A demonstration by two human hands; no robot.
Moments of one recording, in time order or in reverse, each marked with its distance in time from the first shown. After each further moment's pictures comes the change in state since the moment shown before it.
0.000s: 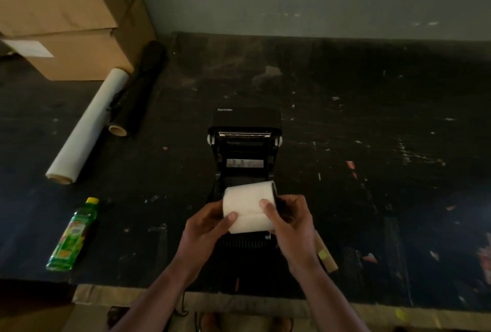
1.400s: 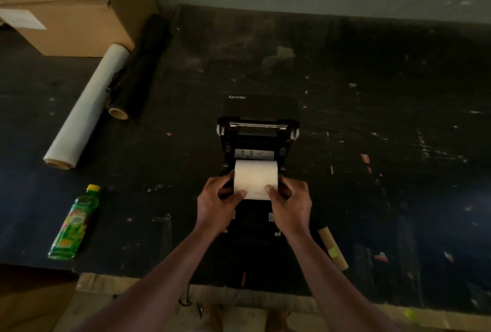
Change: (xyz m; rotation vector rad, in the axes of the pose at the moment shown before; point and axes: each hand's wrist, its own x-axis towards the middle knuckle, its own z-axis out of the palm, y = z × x) left_hand 0.082 -0.031 -0.005 0.454 0.211 0.152; right_hand 0.073 0.025 0.035 -0.400 0.121 -0.126
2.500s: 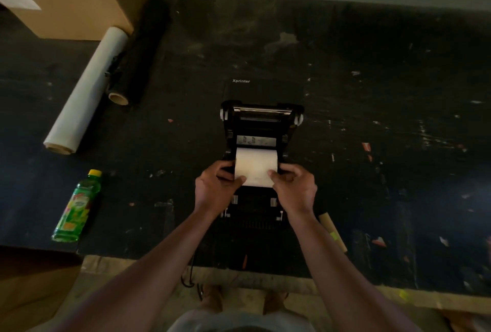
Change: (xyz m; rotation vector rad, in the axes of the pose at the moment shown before) left_hand 0.006 0.000 -0.006 0.085 0.019 -0.110; right_hand 0.004 -0.008 0.003 0.113 0.011 0.147
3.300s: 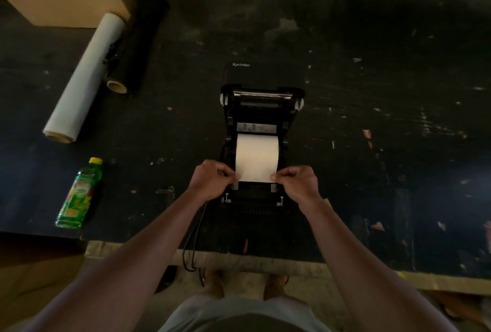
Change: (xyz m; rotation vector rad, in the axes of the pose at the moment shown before) left_hand 0.009 -0.015 -0.014 0.208 -0.276 -0.128; right_hand 0.013 0.023 -0.014 -0.204 -0.246 0.147
